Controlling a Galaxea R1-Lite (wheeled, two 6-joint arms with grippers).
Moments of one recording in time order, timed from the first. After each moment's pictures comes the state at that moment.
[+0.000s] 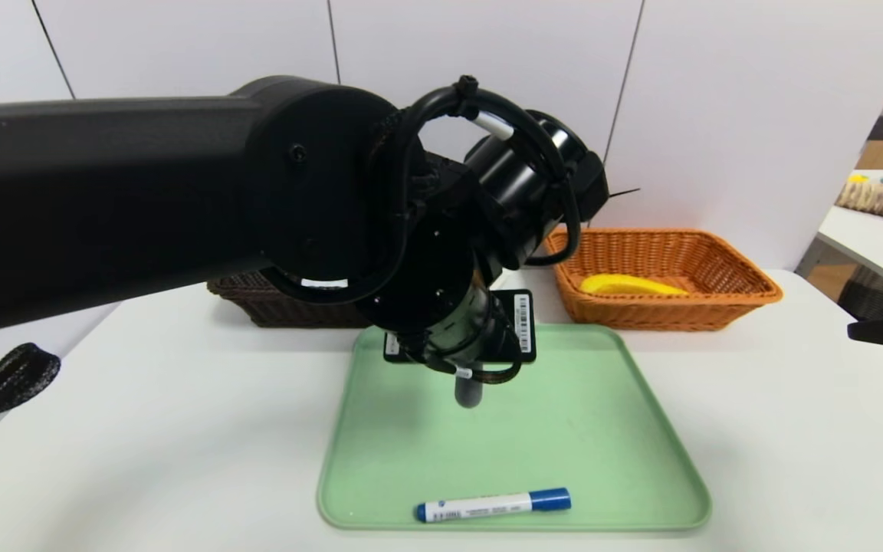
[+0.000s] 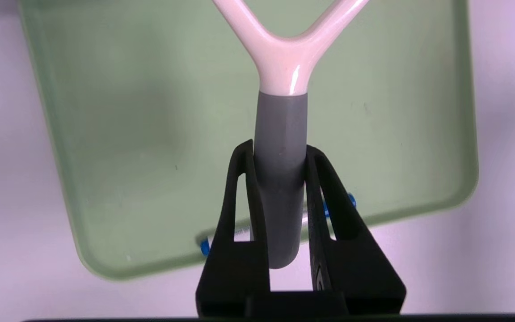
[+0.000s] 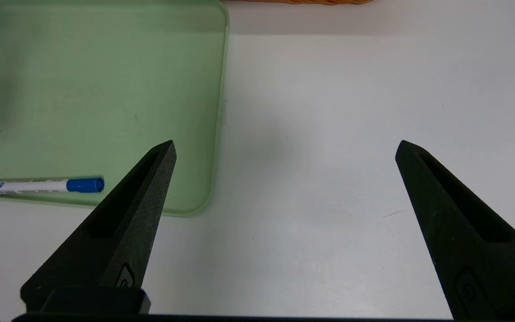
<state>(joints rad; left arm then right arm) -0.96 2.01 -1.97 0.85 0.37 -0.73 -0.03 1.16 -1.16 0.67 0.12 -0.01</state>
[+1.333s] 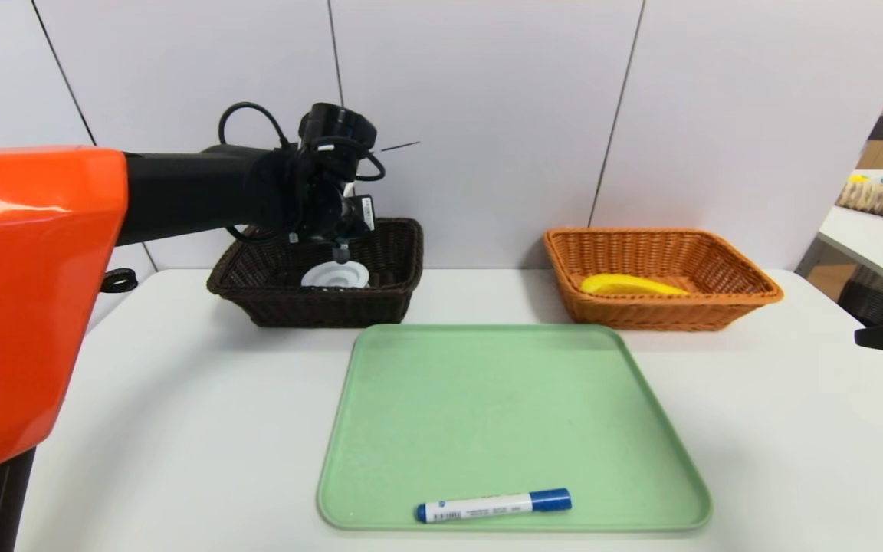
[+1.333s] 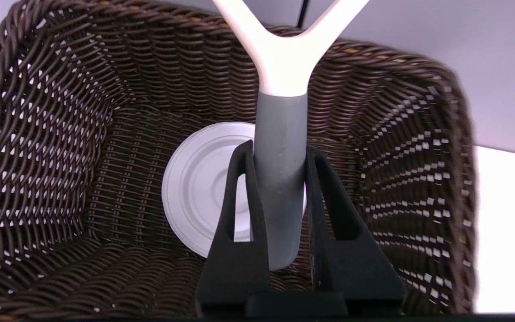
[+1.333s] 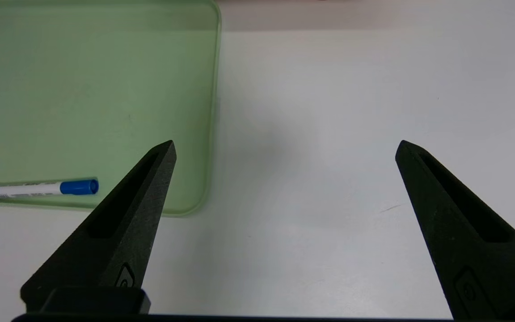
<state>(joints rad) -0.44 2.18 -1.97 0.32 0.48 -0.40 -0.05 1.14 -1.13 0.66 0.12 0.00</state>
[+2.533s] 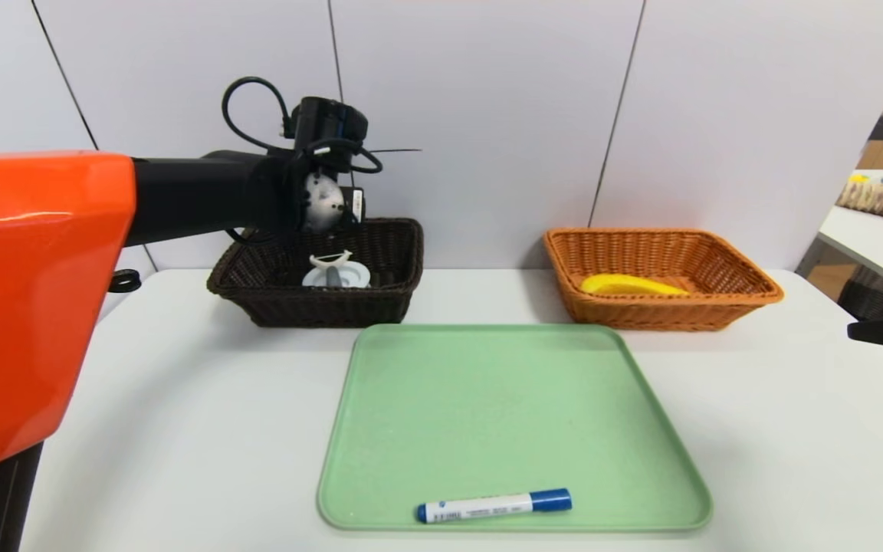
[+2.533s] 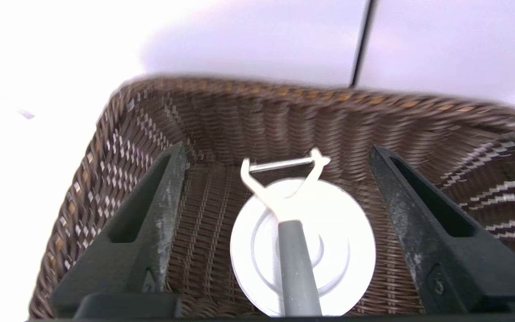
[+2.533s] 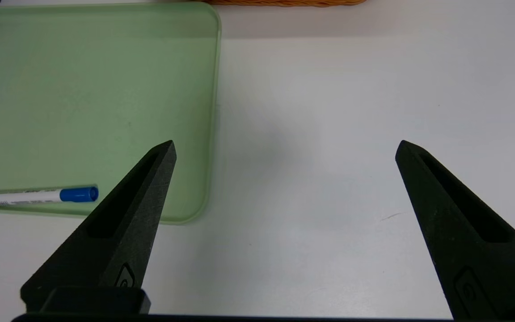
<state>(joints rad) -0.42 2.20 -1.97 0.19 0.61 -0.16 -0.05 1.15 -1.12 0.62 0.13 0.00</state>
